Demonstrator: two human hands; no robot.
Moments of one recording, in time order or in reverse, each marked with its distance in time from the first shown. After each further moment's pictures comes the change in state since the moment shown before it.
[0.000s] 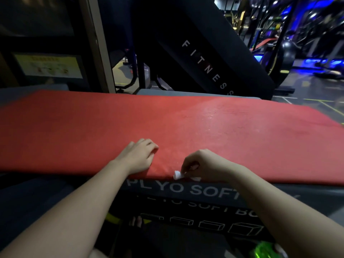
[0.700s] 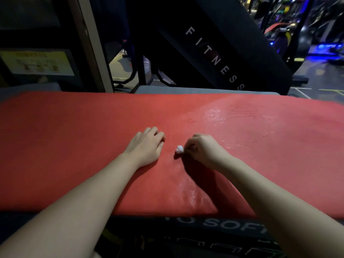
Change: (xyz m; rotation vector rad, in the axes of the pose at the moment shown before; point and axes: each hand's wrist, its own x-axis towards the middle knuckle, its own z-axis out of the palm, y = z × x) left_hand 0.111 -0.036 0.013 0.028 0.144 -0.007; right_hand 0.123 0.059 -0.011 -0.100 0.307 0.043
